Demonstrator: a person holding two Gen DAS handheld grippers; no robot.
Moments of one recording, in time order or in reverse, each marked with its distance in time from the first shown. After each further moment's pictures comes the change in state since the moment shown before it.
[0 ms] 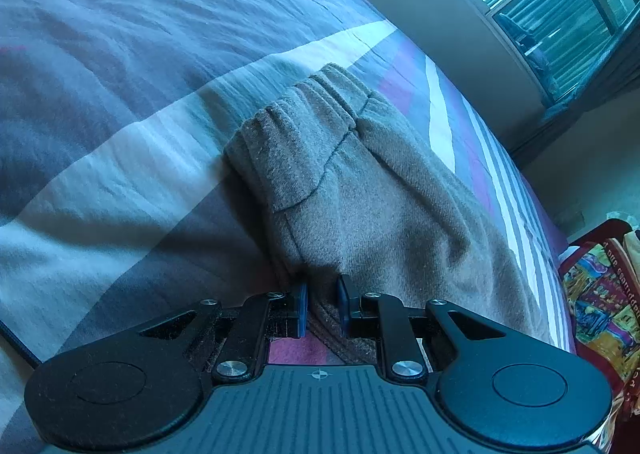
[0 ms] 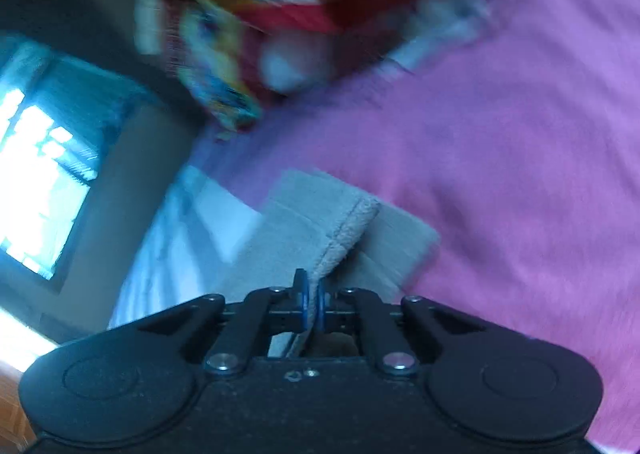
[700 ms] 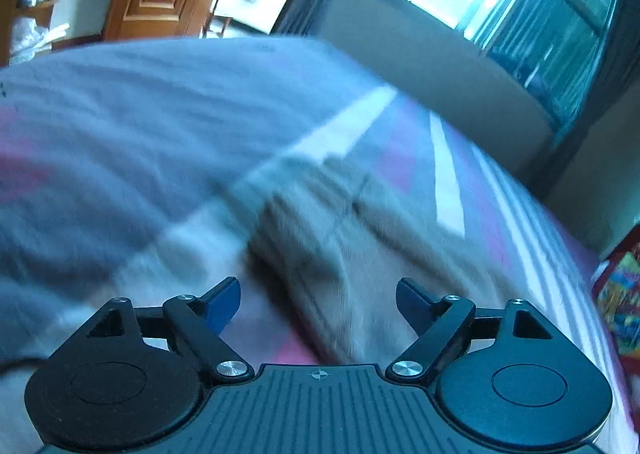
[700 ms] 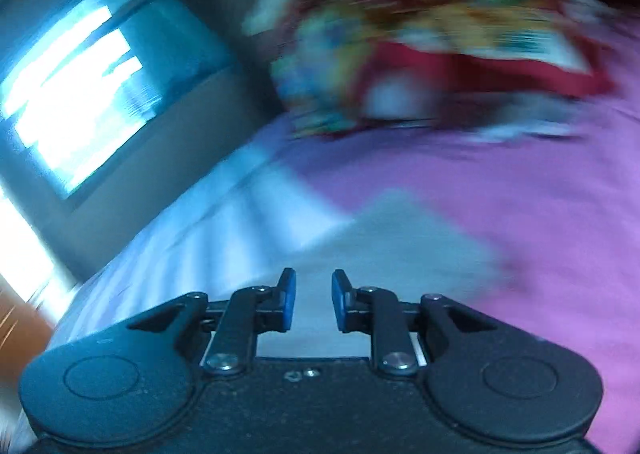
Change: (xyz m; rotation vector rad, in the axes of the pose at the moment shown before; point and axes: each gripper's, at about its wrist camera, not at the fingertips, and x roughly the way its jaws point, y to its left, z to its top) left arm -0.042 -0.018 0.005 0.116 -0.247 0.102; right arm -0.012 0.064 -0.023 -0.366 0.016 0.118
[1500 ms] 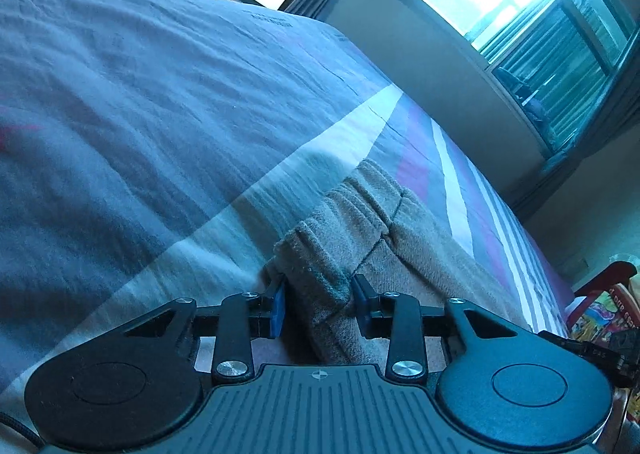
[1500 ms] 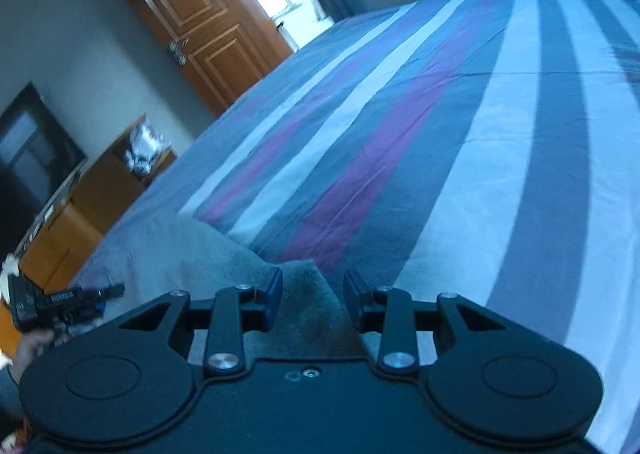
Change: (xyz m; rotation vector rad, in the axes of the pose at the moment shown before) left arm 0.058 0.042 0.009 -0.128 0.053 -0.085; right arm 0.326 0.323 -0.104 -0.539 0.742 0.696
